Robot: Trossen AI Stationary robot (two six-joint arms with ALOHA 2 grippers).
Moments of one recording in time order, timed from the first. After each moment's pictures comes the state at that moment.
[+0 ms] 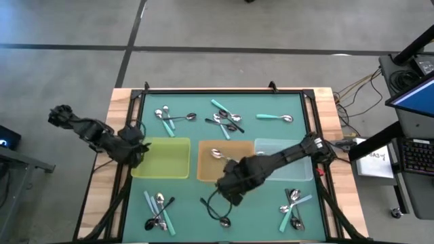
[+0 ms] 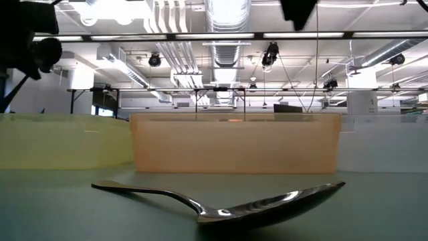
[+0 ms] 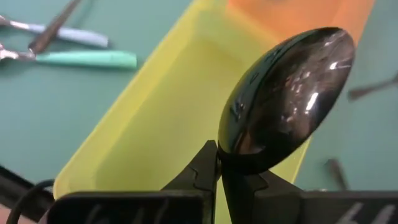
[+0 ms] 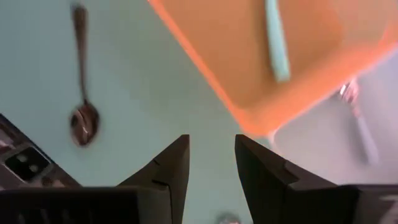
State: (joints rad) left arm -0.48 0.53 0.70 -1.26 -0.35 -0.98; right arm 0.38 2.11 2.18 -1.57 0.03 1.06
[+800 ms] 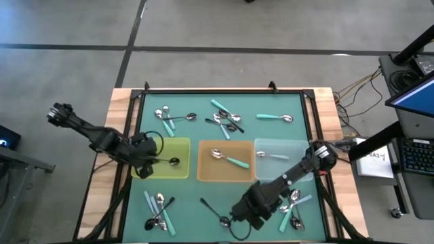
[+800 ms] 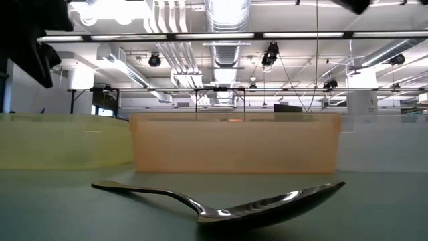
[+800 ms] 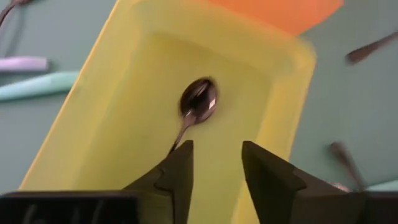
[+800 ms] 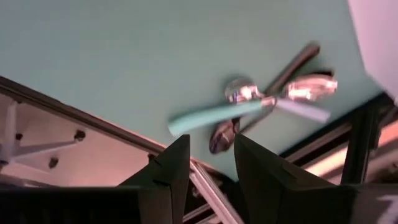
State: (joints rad) left arm -0.48 0.77 0.69 -1.01 -0.30 -0.79; right arm 0.56 2.11 1.90 -1.57 -0.40 1.32
